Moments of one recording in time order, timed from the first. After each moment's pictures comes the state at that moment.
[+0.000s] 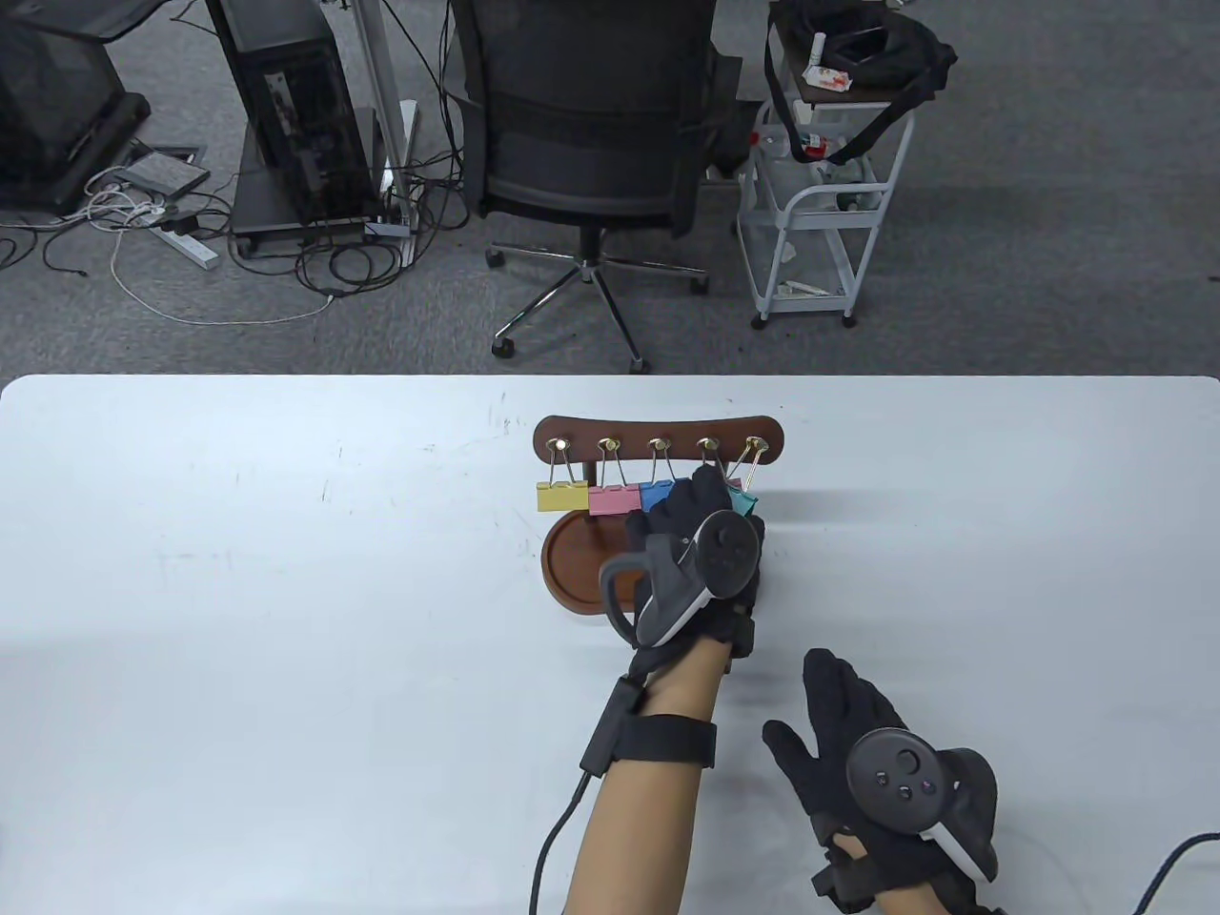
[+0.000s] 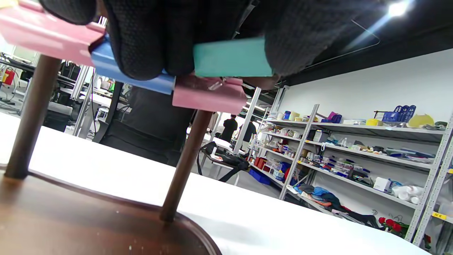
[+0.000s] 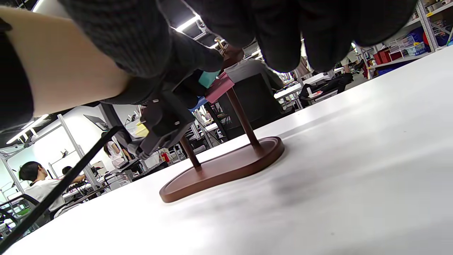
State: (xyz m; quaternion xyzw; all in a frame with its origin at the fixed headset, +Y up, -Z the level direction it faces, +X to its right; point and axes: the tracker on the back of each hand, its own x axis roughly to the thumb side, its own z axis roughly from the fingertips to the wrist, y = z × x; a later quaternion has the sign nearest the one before) left_hand 0.036 -0.663 -0.369 0.10 -0.07 0.20 0.97; right_hand 0.198 -0.684 -0.204 0.07 -0.05 0.97 0.24
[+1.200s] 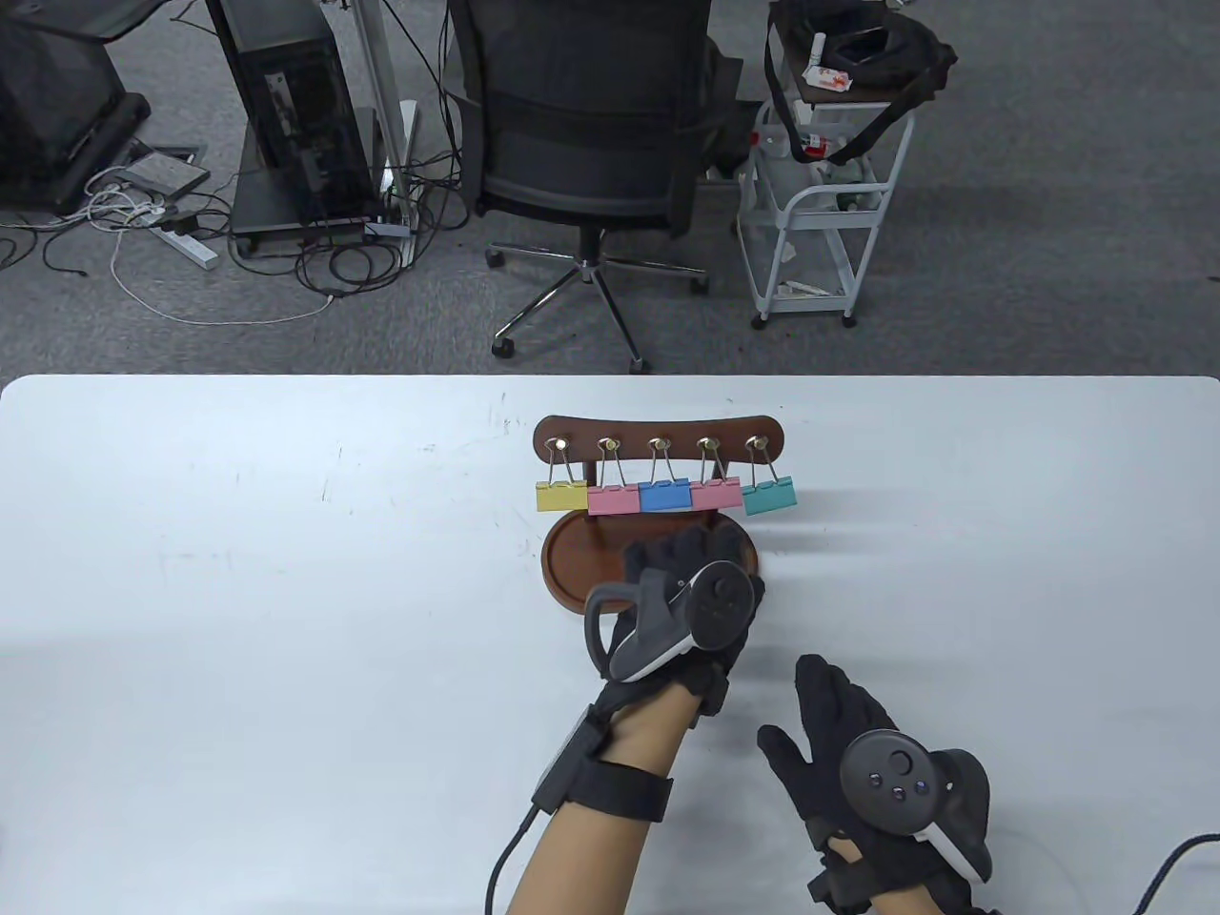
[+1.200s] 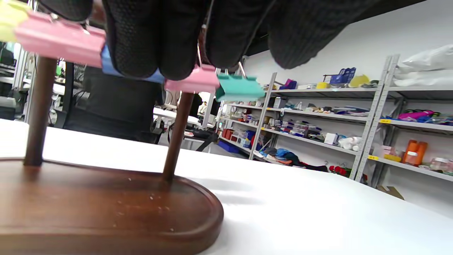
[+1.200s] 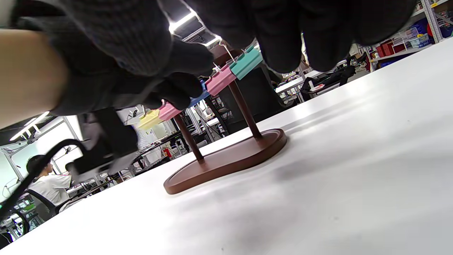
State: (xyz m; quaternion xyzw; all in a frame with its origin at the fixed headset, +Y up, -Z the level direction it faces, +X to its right) left_hand 0.015 -0.661 -0.326 0.07 -0.18 0.14 0.97; right_hand 0.195 -0.688 -0.203 0.08 -0.04 0.97 0.24
